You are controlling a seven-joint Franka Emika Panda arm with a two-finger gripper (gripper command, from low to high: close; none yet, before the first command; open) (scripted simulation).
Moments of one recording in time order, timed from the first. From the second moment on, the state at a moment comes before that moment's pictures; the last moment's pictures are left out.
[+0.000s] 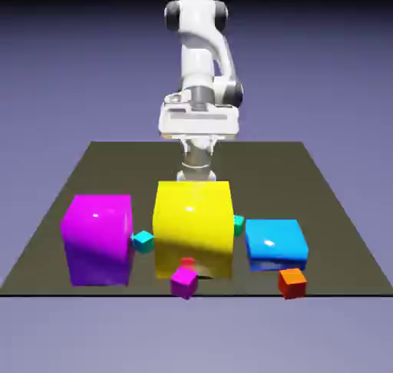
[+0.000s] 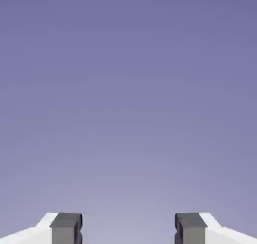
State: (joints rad) arm 0.01 -0.53 0.02 -2.78 -0.02 3.01 0.76
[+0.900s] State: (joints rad) arm -0.12 0.45 0.52 -2.05 -0.38 2.41 1.23
